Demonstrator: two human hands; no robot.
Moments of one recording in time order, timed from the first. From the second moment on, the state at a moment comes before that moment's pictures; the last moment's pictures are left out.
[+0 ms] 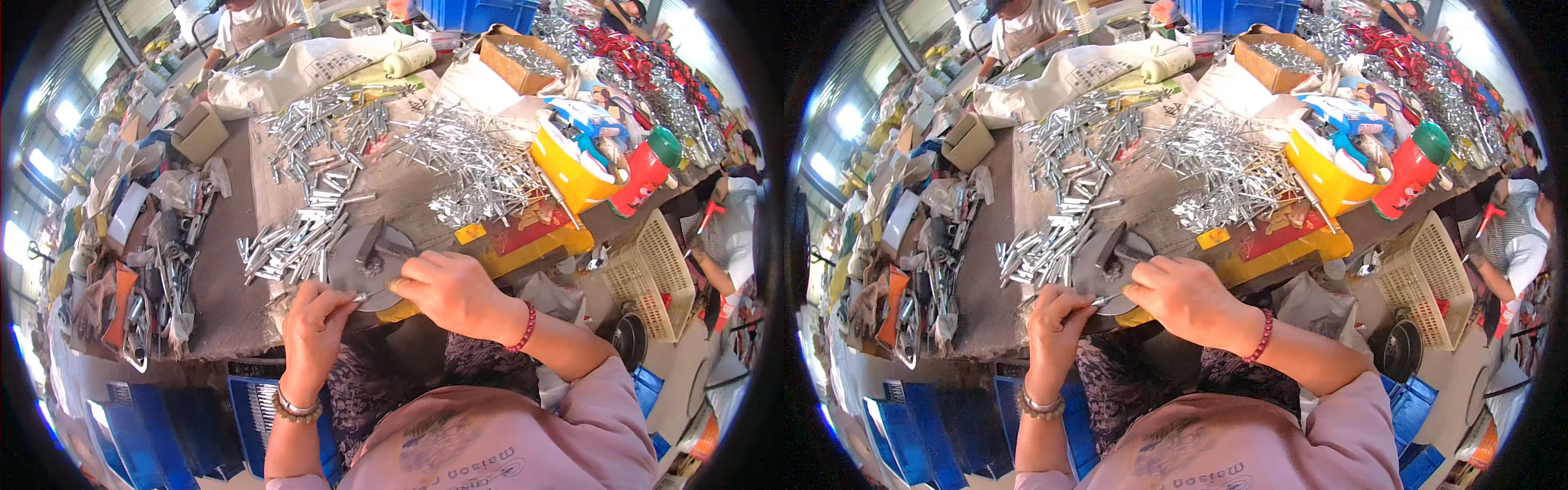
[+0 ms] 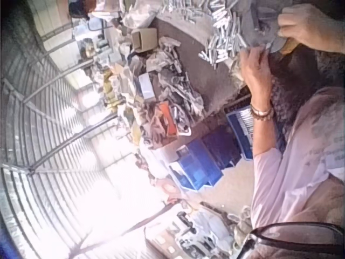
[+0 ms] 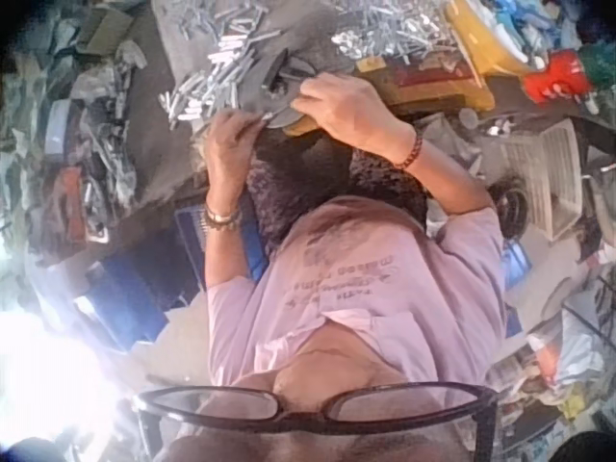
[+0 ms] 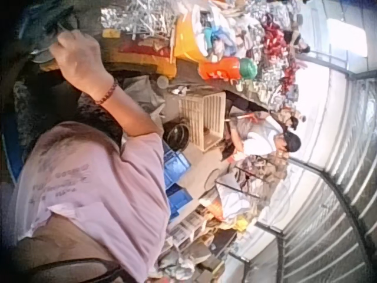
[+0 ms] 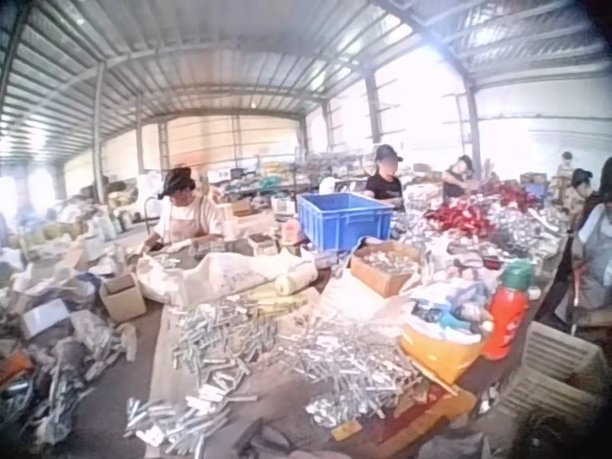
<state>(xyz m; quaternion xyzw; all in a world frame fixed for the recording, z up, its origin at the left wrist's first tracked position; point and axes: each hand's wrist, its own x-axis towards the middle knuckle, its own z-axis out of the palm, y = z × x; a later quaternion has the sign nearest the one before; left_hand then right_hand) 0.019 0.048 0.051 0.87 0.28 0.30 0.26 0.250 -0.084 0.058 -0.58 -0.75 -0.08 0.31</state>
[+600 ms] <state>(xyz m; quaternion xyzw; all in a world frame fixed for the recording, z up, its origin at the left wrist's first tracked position) 0.018 0.048 0.043 0.87 0.27 0.32 0.27 0.330 -0.075 0.045 -0.73 -0.63 -0.11 0.24</state>
